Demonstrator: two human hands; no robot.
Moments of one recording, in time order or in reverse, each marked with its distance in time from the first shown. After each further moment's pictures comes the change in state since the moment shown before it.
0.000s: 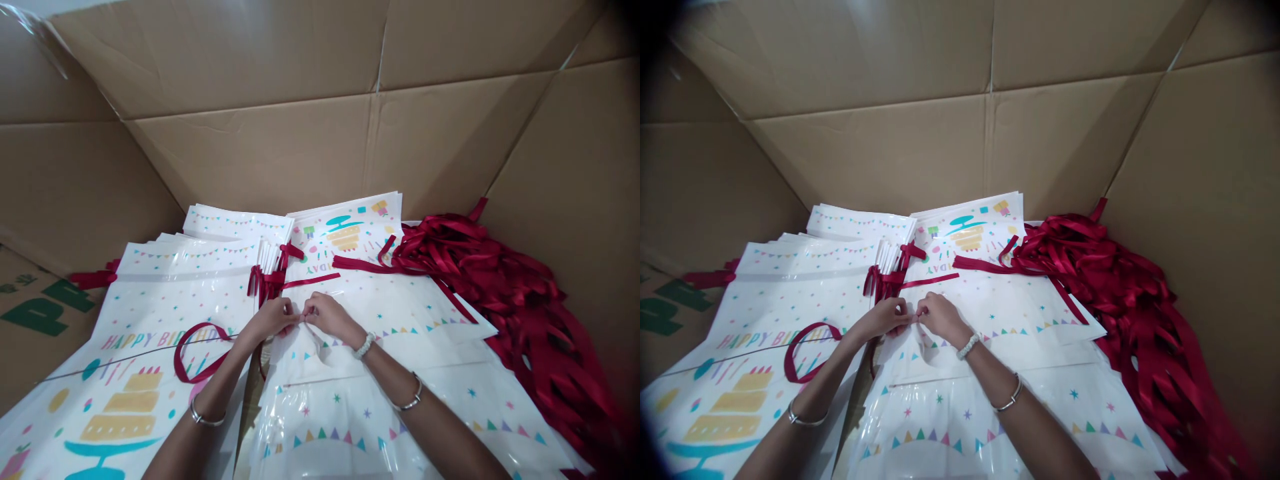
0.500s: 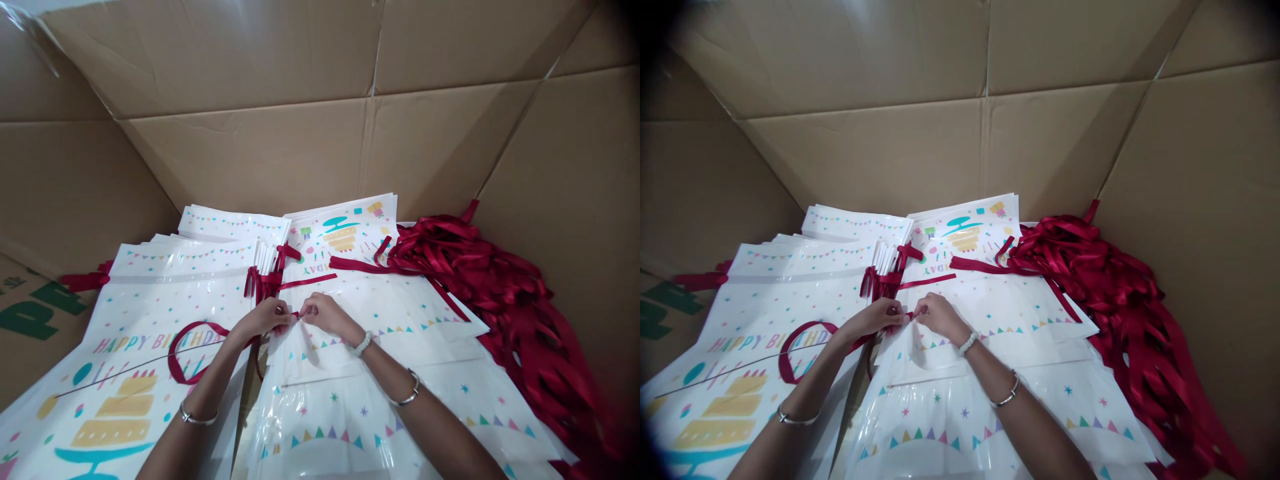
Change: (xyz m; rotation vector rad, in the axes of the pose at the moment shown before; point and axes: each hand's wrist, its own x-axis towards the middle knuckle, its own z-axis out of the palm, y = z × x) left_hand 0.000 -0.006 -0.012 -0.101 -0.142 0.073; right_hand 0.001 0.011 0.004 0.173 0.049 0.012
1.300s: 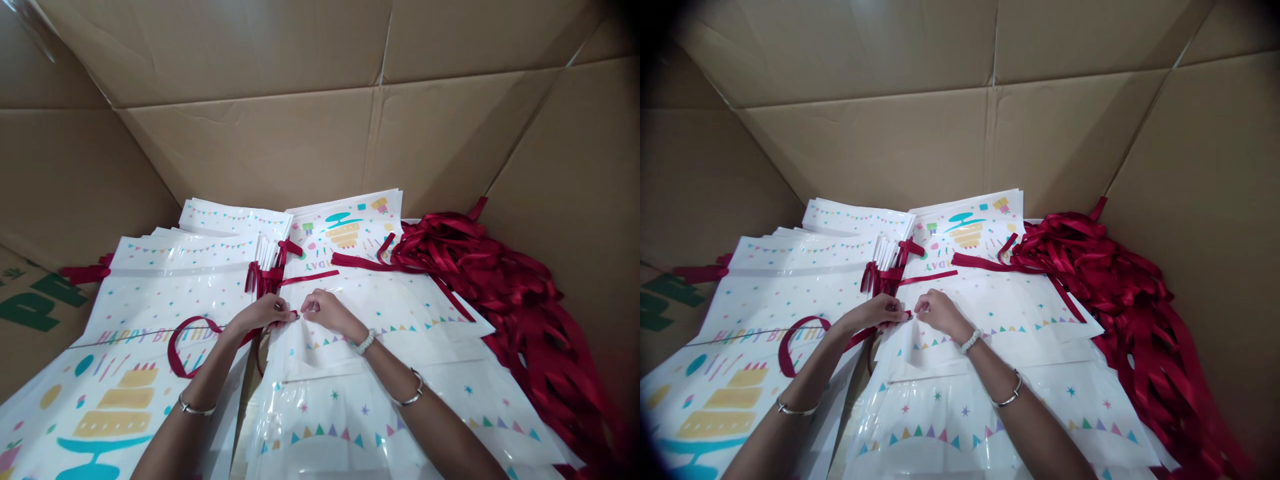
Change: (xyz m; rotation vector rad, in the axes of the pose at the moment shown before) left_hand -0.001 0.001 -0.008 0.010 -0.061 -0.049; right_hand 0.002 0.007 0.003 0.029 -0.003 -0.009
